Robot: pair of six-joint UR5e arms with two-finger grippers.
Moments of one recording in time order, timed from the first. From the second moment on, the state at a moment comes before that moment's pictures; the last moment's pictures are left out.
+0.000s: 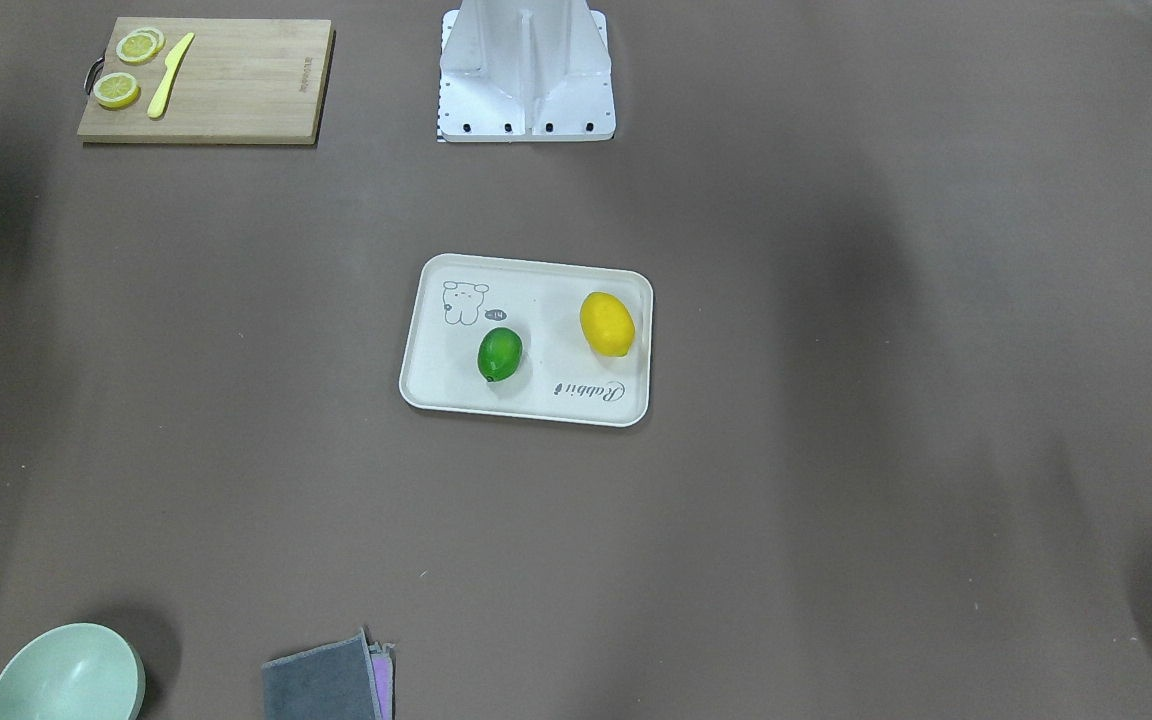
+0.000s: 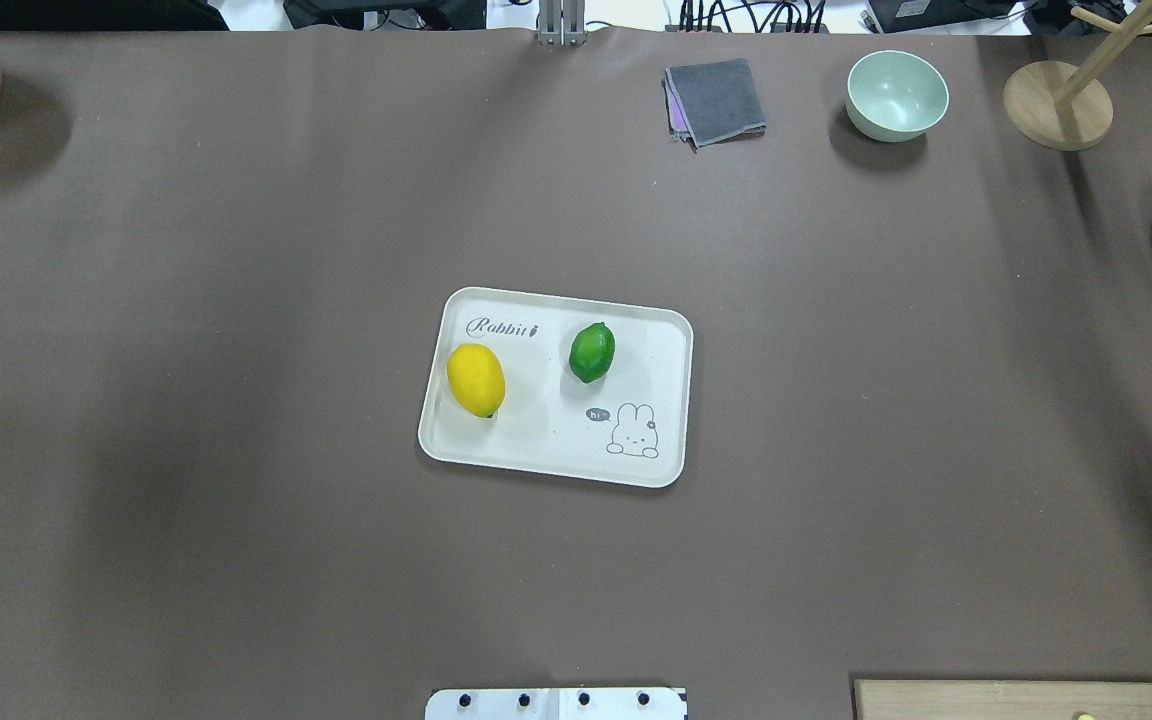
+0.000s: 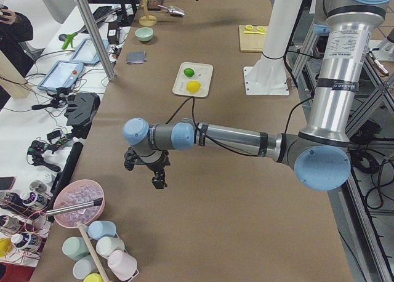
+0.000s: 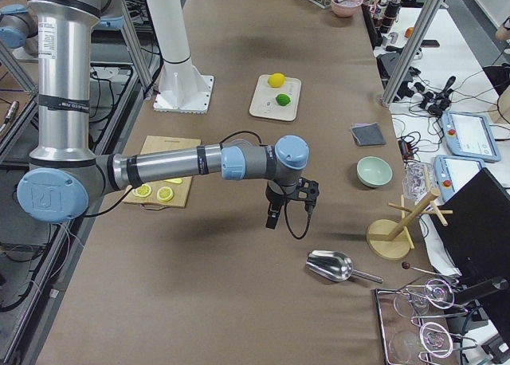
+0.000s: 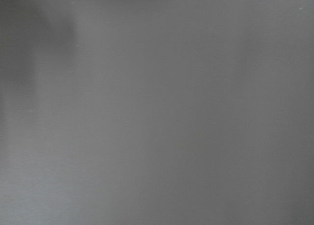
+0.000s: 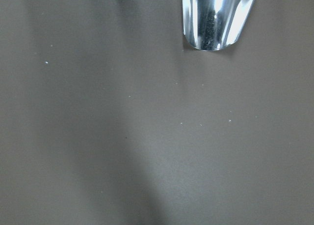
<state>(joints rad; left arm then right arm) -1.45 -1.69 -1.57 -1.36 -2.39 0.02 1.41 -1.64 1.81 -1.73 2.34 0.30</state>
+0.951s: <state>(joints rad) -1.55 -1.40 -1.72 -1.36 -2.41 0.19 1.51 -1.61 1.76 -1.83 2.33 0.05</state>
